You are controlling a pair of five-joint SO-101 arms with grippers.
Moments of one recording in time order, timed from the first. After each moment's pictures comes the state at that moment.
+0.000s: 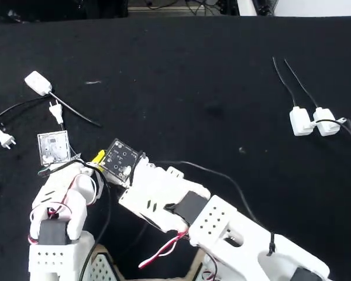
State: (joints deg) left arm -4.6 -100.7 88.5 53.9 6.2; right arm -52.5 -45.5 65.4 35.8 7.0
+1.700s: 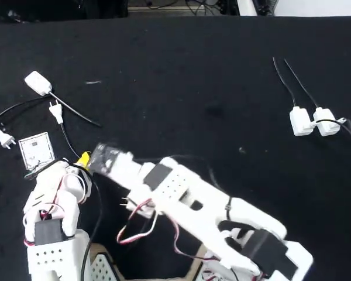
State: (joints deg) left arm -14.3 -100.3 90.2 53.9 7.3; right arm -50.7 -15.4 47.1 56.7 16.5
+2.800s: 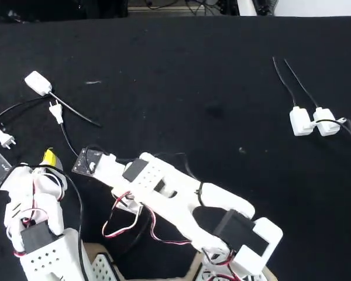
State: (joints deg) left arm -30.8 -100.3 87.1 53.9 17.9; right arm -52.6 0.4 36.7 55.1 19.1
